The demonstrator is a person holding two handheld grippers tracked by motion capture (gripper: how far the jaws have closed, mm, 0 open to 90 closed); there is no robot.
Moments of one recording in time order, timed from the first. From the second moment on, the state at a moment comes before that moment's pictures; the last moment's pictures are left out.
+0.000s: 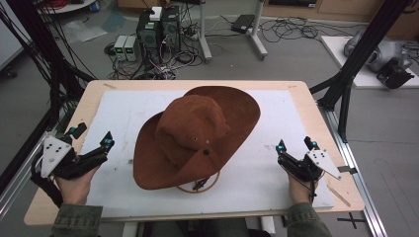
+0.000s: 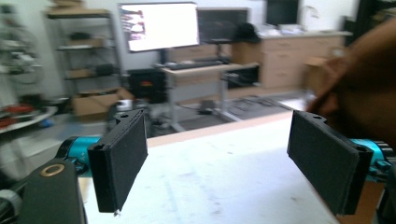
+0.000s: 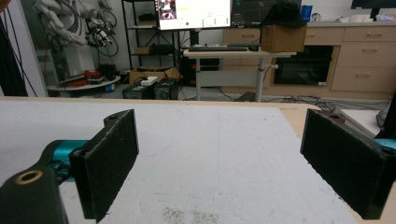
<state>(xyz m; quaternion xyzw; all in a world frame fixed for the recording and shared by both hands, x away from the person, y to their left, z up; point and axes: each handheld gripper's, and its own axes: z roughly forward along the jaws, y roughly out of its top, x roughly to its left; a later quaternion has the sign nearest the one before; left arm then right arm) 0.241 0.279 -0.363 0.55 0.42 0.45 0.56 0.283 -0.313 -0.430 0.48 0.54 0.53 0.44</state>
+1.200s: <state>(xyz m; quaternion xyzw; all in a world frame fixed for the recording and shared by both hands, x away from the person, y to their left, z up) 0.233 0.301 -0.443 0.51 0.49 0.47 0.52 0.276 -0.311 -0.433 0.48 0.54 0.54 0.43</state>
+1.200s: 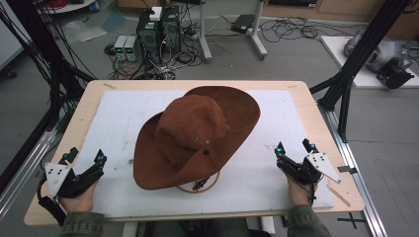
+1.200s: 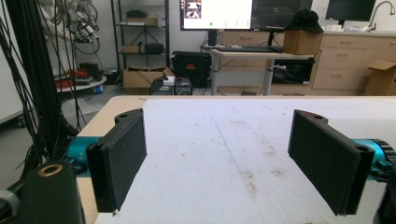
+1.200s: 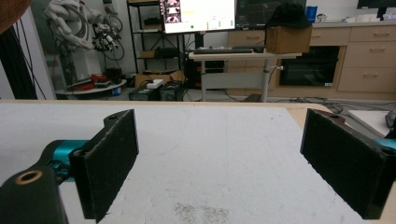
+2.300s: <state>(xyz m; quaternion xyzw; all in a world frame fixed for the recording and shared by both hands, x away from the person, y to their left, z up) 0.244 0.297 -0.452 0.53 0.49 0.40 0.56 0.279 -0.313 -0.437 0.48 0.56 0.53 0.43</state>
